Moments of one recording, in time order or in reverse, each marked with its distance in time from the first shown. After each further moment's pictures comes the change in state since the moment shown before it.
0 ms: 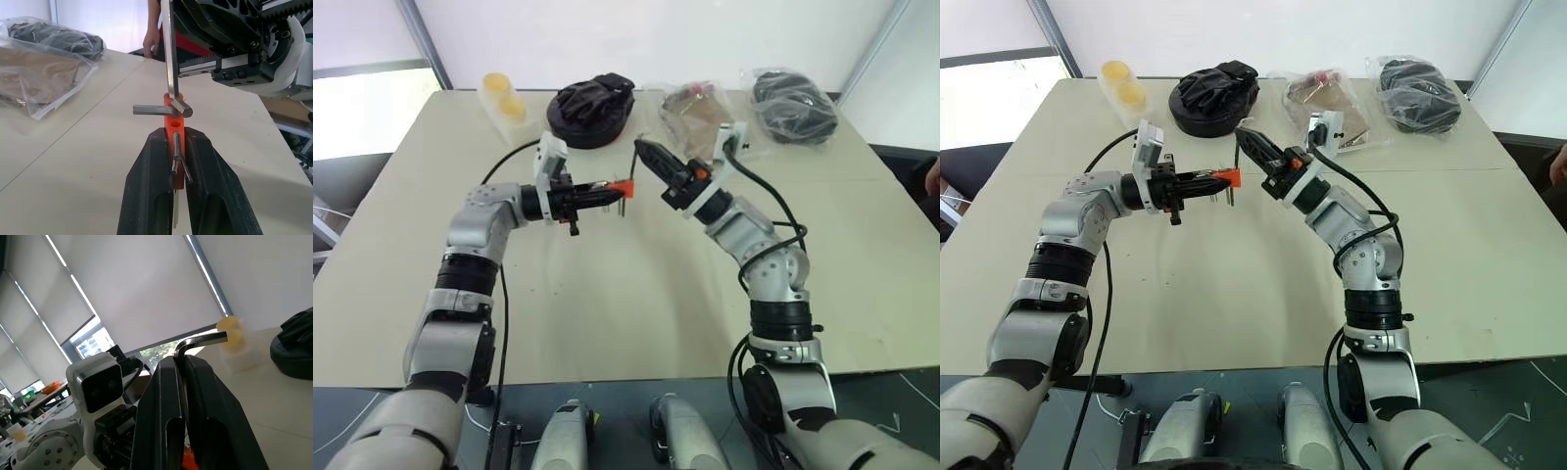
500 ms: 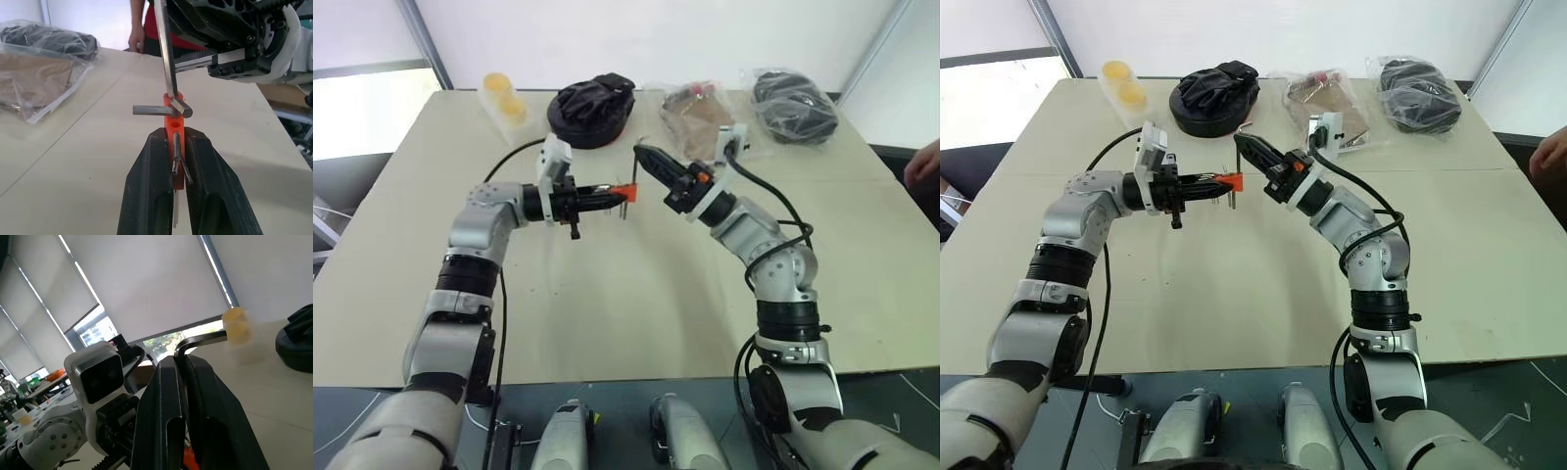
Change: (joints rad) left arm 0.012 0.002 -0.024 -0.030 0.039 -0.053 -0.015; right arm 0.002 -0.011 0.001 -0.004 -0.005 0.040 0.020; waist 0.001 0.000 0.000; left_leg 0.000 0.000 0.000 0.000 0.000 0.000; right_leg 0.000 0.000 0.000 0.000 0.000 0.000
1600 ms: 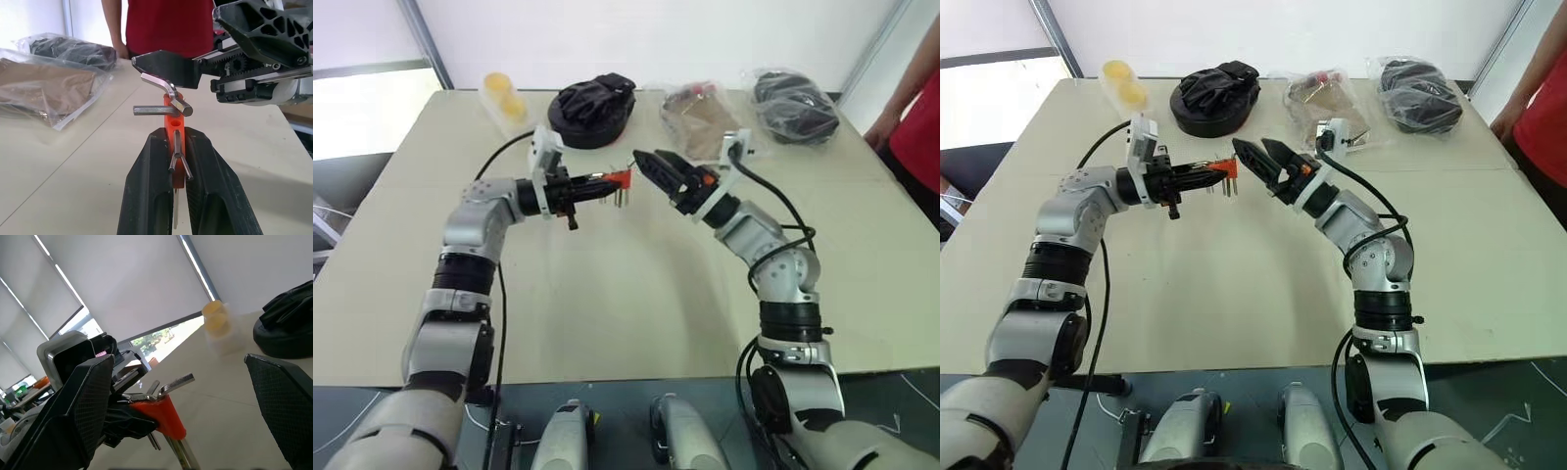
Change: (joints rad) left arm -0.009 0.003 0.039 0.007 -0.037 0.018 0.050; right arm 0.019 -0.038 -0.040 0.012 0.010 0.016 -0.027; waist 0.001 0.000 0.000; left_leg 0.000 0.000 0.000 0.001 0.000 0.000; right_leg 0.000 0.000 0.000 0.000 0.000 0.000
